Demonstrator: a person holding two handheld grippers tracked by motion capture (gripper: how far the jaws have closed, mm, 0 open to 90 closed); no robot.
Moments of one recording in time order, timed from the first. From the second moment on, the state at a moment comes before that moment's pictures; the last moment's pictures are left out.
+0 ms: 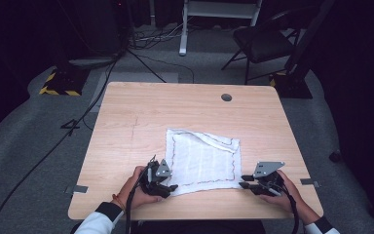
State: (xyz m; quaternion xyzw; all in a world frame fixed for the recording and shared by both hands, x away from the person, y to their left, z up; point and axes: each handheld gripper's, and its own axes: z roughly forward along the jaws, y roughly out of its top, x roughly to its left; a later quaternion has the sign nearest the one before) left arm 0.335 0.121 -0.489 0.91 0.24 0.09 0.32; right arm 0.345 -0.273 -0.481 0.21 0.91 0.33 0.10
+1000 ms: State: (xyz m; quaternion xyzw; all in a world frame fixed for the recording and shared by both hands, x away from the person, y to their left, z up) left arm 0.382 0.130 -0.493 0.90 0.28 0.09 0.32; right arm 0.469 -0.236 -0.471 0.23 0.89 0.30 0.24
